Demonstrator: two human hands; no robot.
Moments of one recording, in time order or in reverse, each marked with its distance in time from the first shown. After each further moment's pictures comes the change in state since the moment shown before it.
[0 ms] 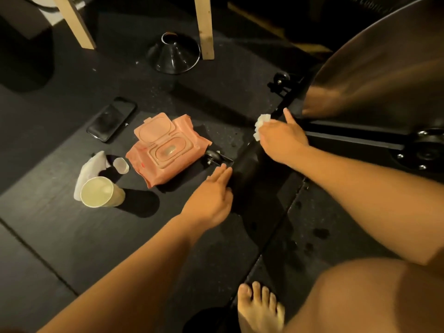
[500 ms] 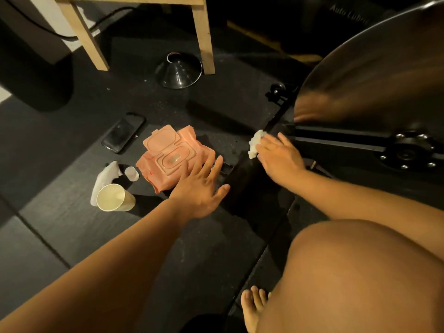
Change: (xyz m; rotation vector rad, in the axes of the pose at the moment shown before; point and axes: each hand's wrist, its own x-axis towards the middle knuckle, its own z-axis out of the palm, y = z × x) left_hand 0.001 -0.003 -0.038 0.519 -0.087 -0.056; right_hand -0.037 -0.008 0.024 0.216 0.266 -0.049
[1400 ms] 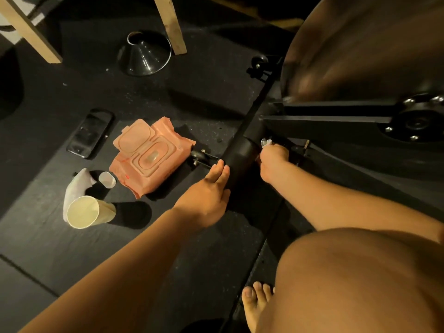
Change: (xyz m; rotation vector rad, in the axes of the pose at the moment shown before) left_hand 0.023 0.027 0.027 -0.264 -0.156 0.111; right_hand 0.013 -0.038 0.035 1.583 0.041 1.563
